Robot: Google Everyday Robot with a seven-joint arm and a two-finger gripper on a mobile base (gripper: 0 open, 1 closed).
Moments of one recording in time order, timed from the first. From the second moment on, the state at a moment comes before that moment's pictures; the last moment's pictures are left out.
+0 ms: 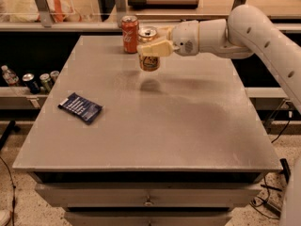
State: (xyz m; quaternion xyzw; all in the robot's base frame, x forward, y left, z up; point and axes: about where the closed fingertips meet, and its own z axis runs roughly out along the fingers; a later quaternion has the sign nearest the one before) arm 0.678 -0.016 0.938 -0.49 0.60 0.36 0.52
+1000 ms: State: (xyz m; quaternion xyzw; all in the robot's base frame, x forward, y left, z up) arm 0.764 -0.029 0.932 -0.42 0.64 0.33 0.55
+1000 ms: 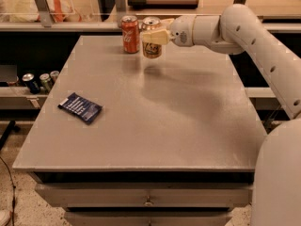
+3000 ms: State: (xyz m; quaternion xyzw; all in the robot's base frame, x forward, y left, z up) arm 0.820 -0.012 0.900 -0.38 0.68 0.29 0.56
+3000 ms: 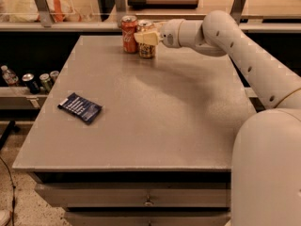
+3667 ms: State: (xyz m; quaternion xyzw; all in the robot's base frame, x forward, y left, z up) arm 0.822 -0.013 0.898 -0.38 0.68 0.29 0.56
